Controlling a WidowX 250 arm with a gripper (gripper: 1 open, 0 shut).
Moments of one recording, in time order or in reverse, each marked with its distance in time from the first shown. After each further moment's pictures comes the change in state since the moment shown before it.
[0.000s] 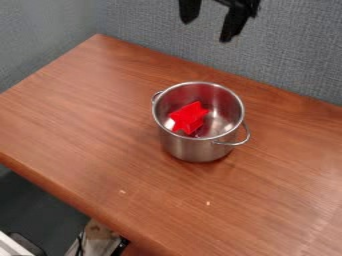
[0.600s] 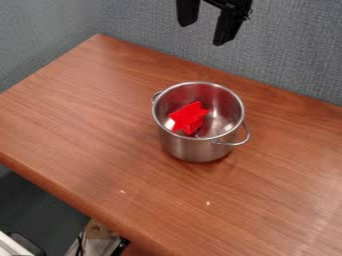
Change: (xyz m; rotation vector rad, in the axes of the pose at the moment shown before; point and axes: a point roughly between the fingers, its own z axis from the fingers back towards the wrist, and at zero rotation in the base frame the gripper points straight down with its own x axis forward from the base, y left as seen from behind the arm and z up) arm -0.003 -0.005 -0.005 -0.044 0.063 -0.137
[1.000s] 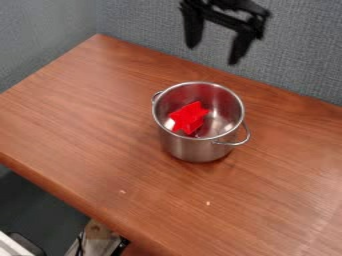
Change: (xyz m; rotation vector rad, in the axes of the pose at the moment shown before) arm 0.002 -0.035 -0.021 -0.007 0.002 0.222
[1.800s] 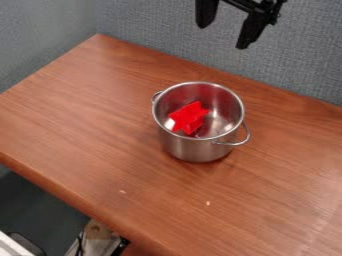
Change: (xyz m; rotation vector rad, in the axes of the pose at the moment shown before) arm 0.000 0.008 0.032 0.070 -0.054 -0.110
